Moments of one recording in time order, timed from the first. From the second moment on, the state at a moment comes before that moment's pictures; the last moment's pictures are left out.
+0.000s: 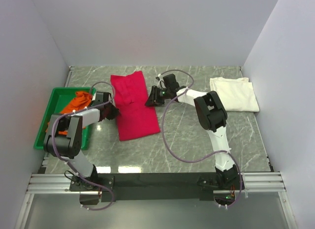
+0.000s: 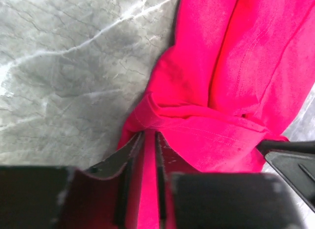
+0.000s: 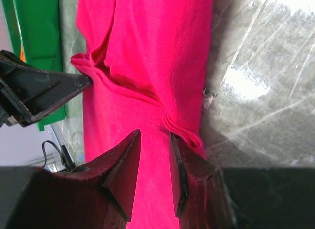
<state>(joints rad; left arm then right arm) -0.14 1.66 0.81 -0.02 0.00 -0.94 0.47 2.33 1.65 -0.09 -0.67 0.60</state>
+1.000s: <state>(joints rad) -0.38 1.20 0.43 -0.21 0.07 -1.08 0.71 2.18 1.19 0.21 -0.85 0.80</state>
